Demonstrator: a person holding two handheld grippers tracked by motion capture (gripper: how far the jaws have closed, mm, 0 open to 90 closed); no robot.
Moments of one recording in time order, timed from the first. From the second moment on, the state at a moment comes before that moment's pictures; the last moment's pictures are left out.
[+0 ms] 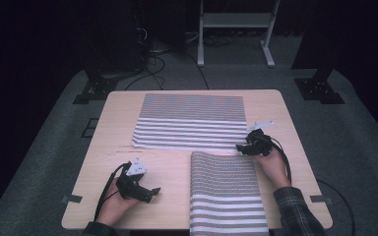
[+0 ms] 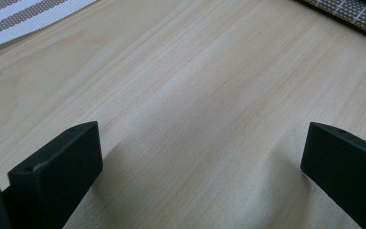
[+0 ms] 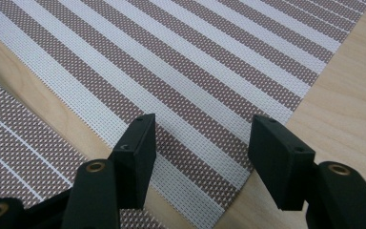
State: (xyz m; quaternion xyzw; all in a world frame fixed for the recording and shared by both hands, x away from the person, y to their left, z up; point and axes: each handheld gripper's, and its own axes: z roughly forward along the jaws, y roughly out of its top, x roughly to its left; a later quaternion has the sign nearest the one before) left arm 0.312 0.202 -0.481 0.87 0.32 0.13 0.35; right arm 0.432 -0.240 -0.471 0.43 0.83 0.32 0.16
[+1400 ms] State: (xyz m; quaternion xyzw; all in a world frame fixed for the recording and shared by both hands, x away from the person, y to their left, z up) left arm 0.461 0.216 -0.461 0.84 0.40 0.17 0.34; right arm 0.427 -0.245 -0.477 0.43 0.82 0.34 0.17
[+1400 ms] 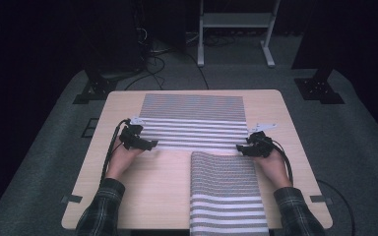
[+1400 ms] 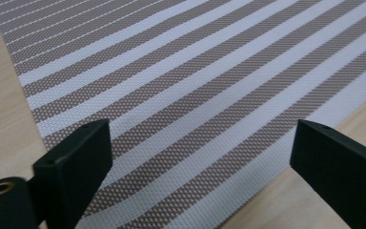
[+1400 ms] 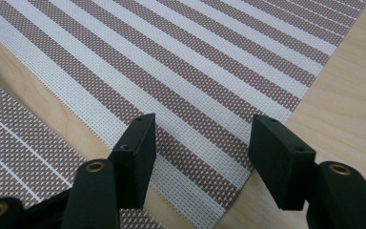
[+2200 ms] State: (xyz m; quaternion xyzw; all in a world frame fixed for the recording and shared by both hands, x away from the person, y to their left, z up) left arm 0.461 0.212 -0.472 0.83 0.42 0.18 0.33; right arm 0.437 -0.247 -0.474 0.43 0.82 0.33 0.17
